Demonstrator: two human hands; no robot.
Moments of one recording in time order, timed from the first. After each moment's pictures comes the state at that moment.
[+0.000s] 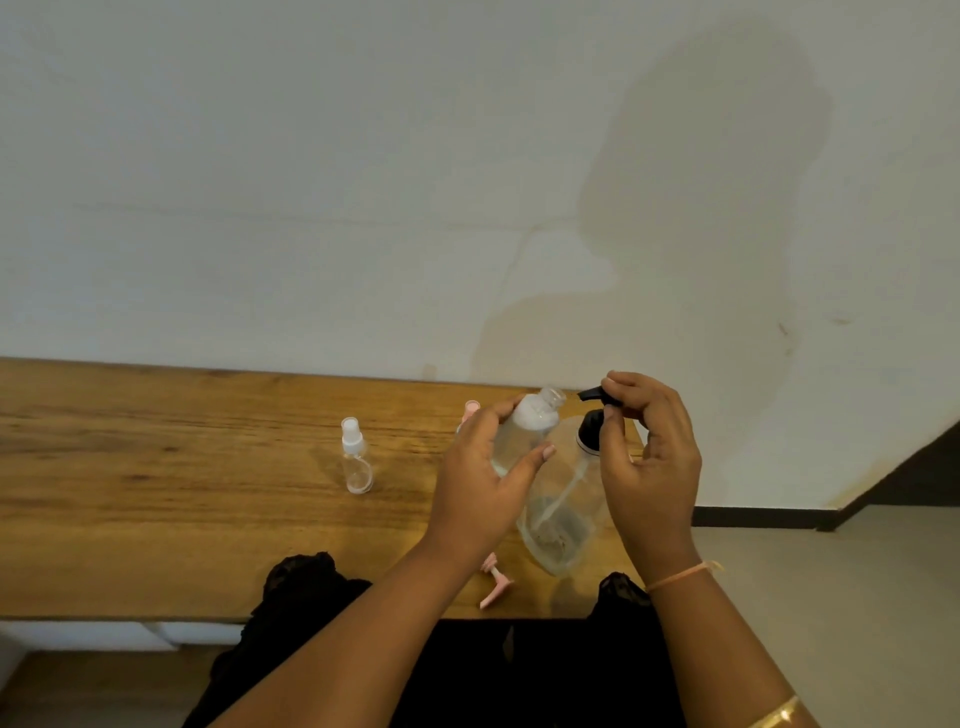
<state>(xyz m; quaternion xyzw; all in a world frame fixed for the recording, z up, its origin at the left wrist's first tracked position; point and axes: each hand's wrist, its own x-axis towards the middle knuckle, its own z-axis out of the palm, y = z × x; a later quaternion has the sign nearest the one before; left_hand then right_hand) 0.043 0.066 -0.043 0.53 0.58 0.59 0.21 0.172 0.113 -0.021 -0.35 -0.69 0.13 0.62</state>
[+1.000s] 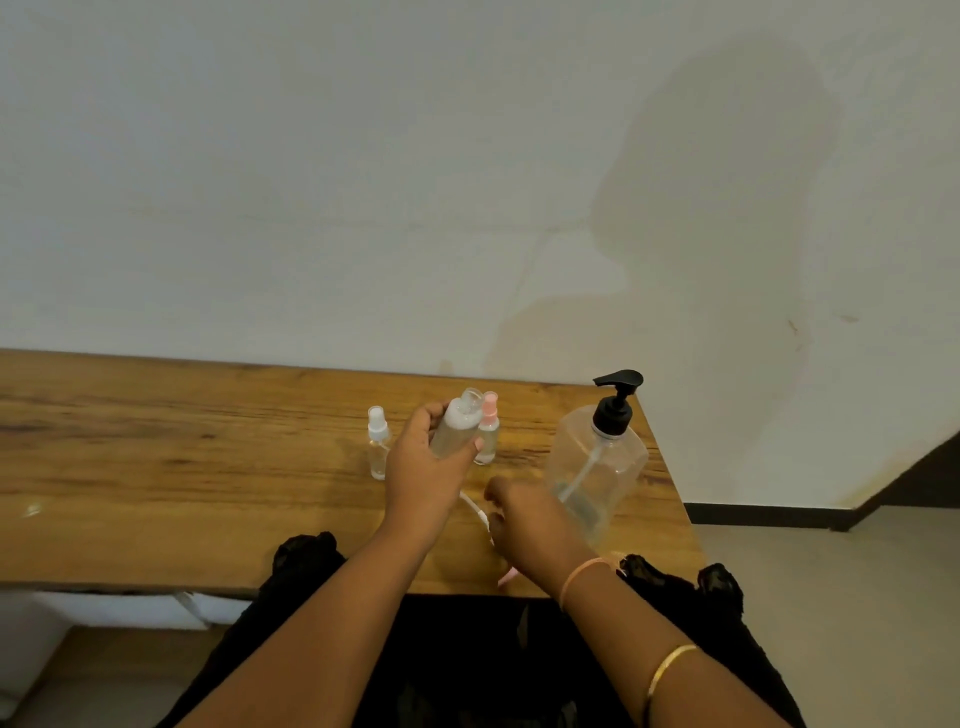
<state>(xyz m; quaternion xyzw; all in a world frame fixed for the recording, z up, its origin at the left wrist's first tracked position) -0.002 0.045 -0.051 0.38 0.64 0.61 0.27 0.116 0.083 -0.071 -0.46 -0.86 0.21 0.03</state>
